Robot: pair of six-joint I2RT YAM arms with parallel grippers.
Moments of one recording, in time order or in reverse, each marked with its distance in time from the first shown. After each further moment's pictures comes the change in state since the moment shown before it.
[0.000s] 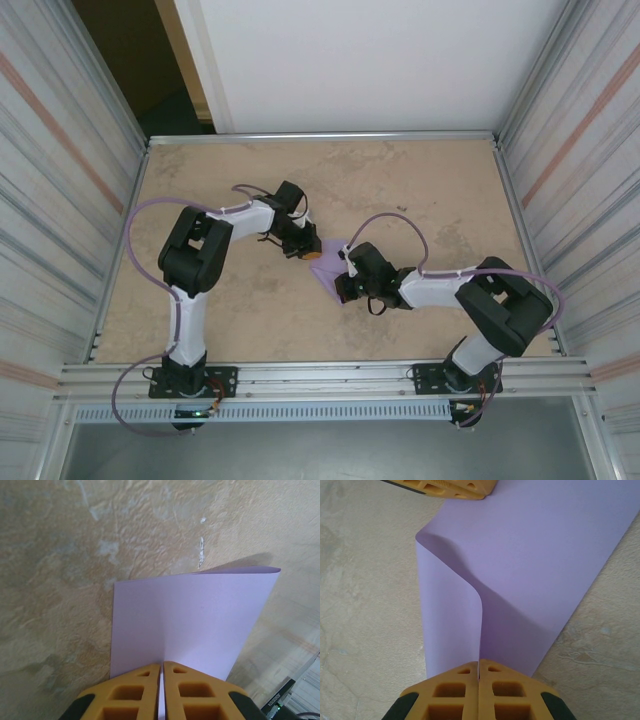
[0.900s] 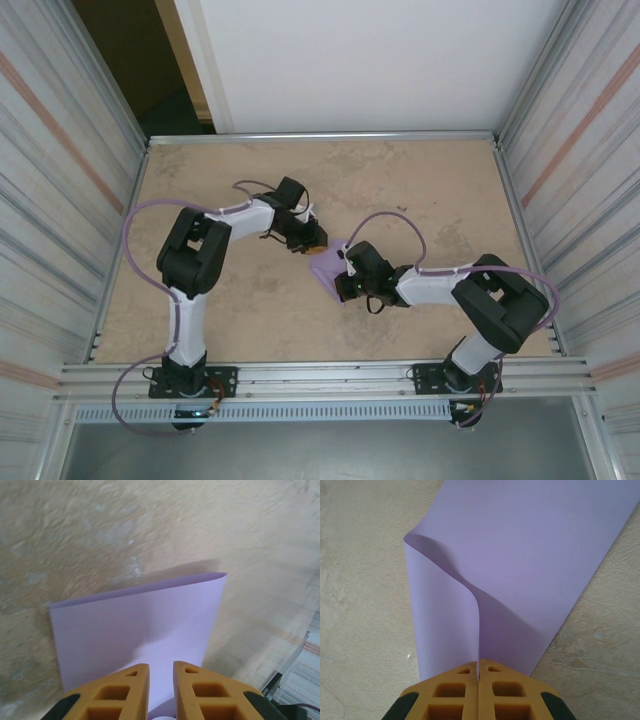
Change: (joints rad) left arm -0.005 -0.021 0.008 0.077 0.049 0.009; right arm 0.000 0.025 0.025 -0.026 0.019 0.000
